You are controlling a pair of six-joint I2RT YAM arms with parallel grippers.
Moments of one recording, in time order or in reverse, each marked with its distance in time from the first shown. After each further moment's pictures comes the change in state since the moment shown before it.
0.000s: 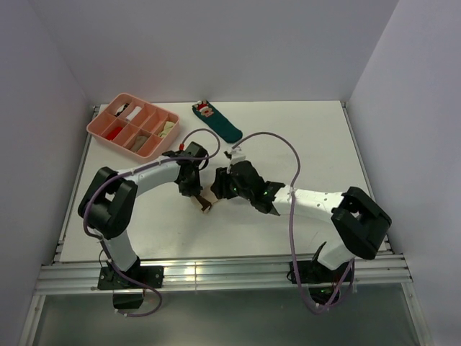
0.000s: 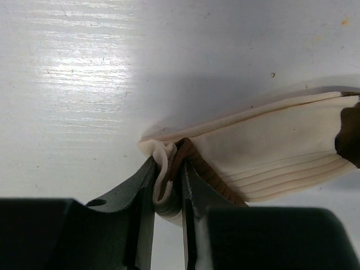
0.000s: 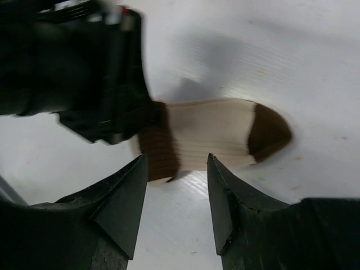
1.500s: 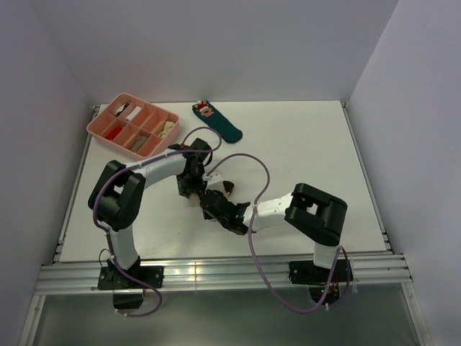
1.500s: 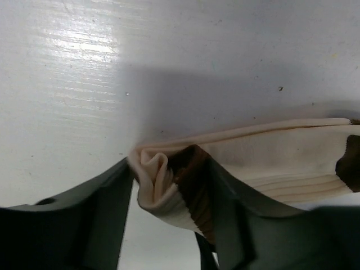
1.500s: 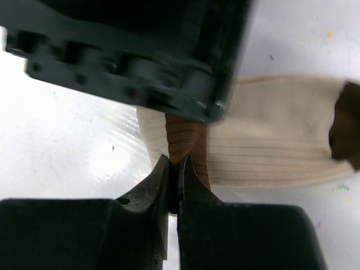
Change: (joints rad) left arm -0.005 0.100 0.136 -0.146 -0.004 -0.072; right arm 0.293 0.325 0.071 0.163 0.373 0.004
